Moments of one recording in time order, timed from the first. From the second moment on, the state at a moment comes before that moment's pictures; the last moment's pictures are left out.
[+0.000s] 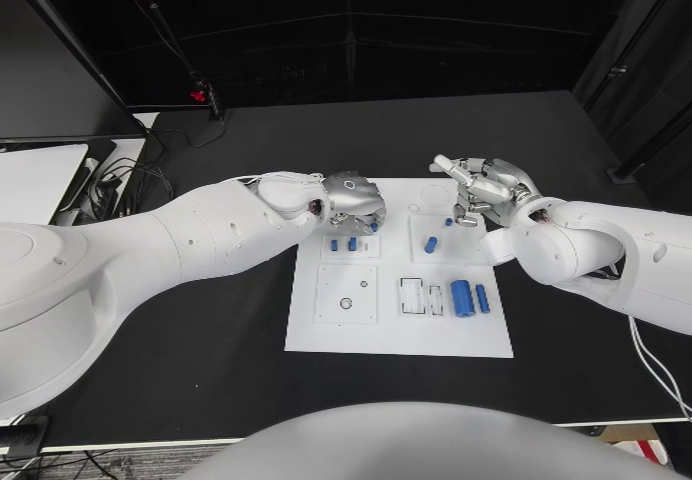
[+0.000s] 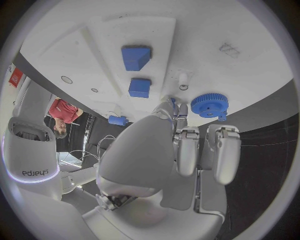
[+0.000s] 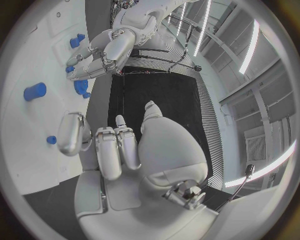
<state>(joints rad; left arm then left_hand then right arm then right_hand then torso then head) 1.25 -0.27 -0.24 0.88 -1.77 -0.32 0.37 1.69 -0.01 0.08 0.29 0.06 0.97 0.10 0.16 0.11 0.94 0.06 0.26 0.06 1.47 0.00 1.57 1.31 0.01 1.47 0.13 1.57 1.31 1.16 -0.98 -0.08 1.61 -0.14 -0.40 0.25 1.26 0.09 -0.24 0.29 0.32 0.50 0.16 0.49 0.09 1.47 0.10 1.54 1.31 1.47 0.04 1.57 1.31 0.07 1.32 0.16 1.28 1.31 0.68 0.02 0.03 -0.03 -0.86</state>
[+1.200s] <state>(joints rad) 1.30 -0.40 -0.24 1.00 -1.78 -0.54 0.40 1.68 0.00 0.17 0.29 0.07 1.06 0.09 0.17 0.11 1.09 0.05 0.21 0.06 1.47 -0.02 1.57 1.31 0.01 1.46 0.13 1.57 1.31 1.16 -0.98 -0.08 1.61 -0.14 -0.40 0.25 1.26 0.09 -0.24 0.29 0.32 0.50 0.16 0.50 0.09 1.47 0.10 1.54 1.31 1.47 0.04 1.57 1.31 0.07 1.32 0.16 1.28 1.31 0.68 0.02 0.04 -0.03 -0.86</state>
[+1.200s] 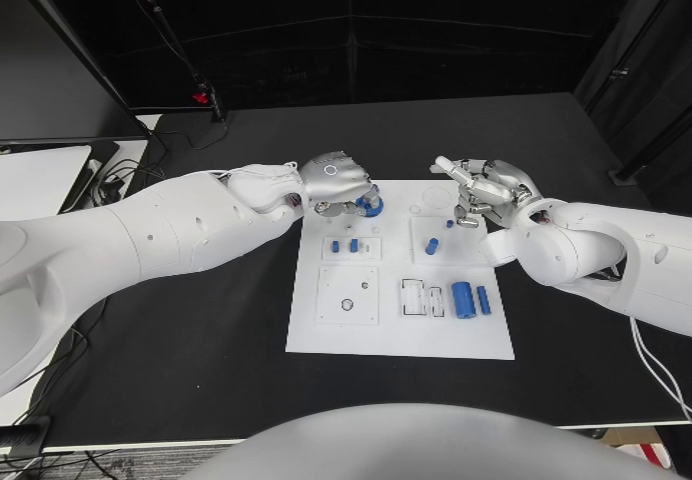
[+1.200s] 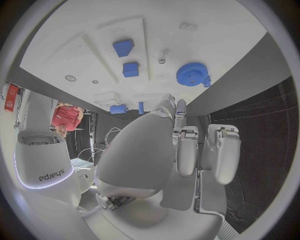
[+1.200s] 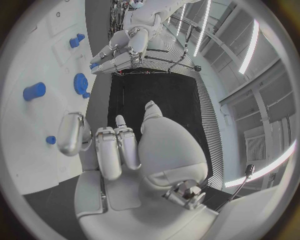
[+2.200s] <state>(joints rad) 1.29 -0.45 -0.24 1.03 -1.79 -0.48 0.40 1.65 -0.01 0.20 0.29 0.06 1.06 0.09 0.16 0.11 1.09 0.05 0.18 0.06 1.47 -0.02 1.57 1.31 0.01 1.47 0.12 1.57 1.31 1.16 -0.98 -0.08 1.61 -0.14 -0.40 0.25 1.26 0.09 -0.24 0.29 0.32 0.50 0.16 0.50 0.09 1.47 0.10 1.54 1.31 1.47 0.04 1.57 1.31 0.07 1.32 0.16 1.28 1.31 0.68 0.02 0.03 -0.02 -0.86</state>
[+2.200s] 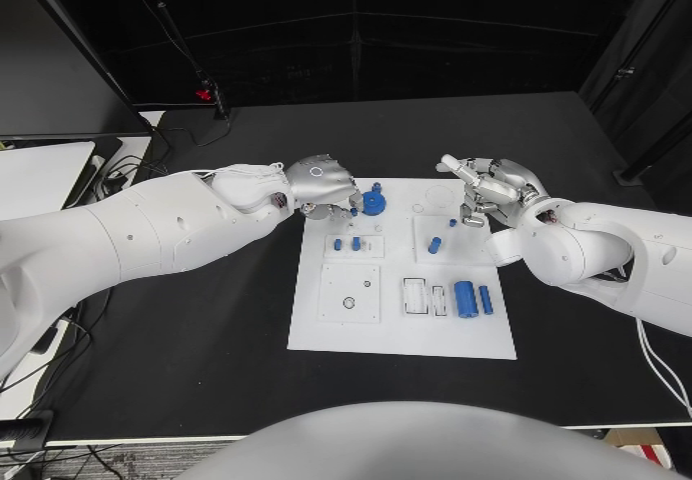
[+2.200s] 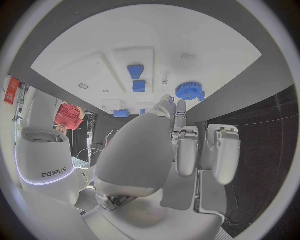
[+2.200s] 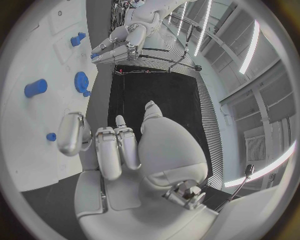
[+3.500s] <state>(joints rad) 1.28 -0.43 -0.24 1.00 -1.79 -0.36 0.40 1.64 -0.02 0.22 0.29 0.06 1.06 0.09 0.15 0.11 1.09 0.05 0.16 0.06 1.47 -0.02 1.57 1.31 0.01 1.47 0.12 1.57 1.31 1.16 -0.98 -0.08 1.61 -0.14 -0.40 0.25 1.26 0.09 -0.24 0.29 0.32 0.49 0.16 0.50 0.09 1.47 0.10 1.54 1.31 1.47 0.04 1.57 1.31 0.07 1.32 0.16 1.28 1.31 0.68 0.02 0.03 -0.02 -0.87</state>
